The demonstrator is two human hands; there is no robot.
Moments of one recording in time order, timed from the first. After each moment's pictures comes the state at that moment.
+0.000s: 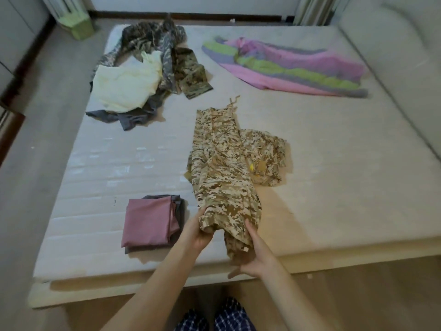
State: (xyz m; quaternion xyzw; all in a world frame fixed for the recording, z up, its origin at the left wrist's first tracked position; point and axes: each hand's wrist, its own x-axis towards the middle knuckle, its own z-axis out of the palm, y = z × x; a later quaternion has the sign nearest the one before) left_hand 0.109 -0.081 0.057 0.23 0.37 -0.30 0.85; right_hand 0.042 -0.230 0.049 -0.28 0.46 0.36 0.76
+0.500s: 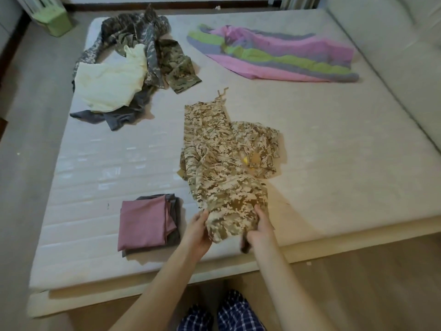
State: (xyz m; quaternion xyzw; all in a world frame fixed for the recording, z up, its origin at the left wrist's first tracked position) left_hand 0.098 -0.090 0.049 0.34 0.33 -0.33 0.81; right_hand 0.082 -0.236 0.062 -0.20 0.57 0.06 0.80
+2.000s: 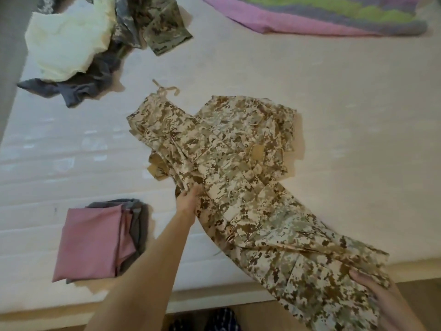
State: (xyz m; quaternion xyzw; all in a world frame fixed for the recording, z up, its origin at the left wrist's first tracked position) left_hand 0.258 -0.176 -0.183 0.58 0.46 -0.23 0.63; right_hand 0.036 -0.513 -0.063 -0.50 0.61 0.15 0.59
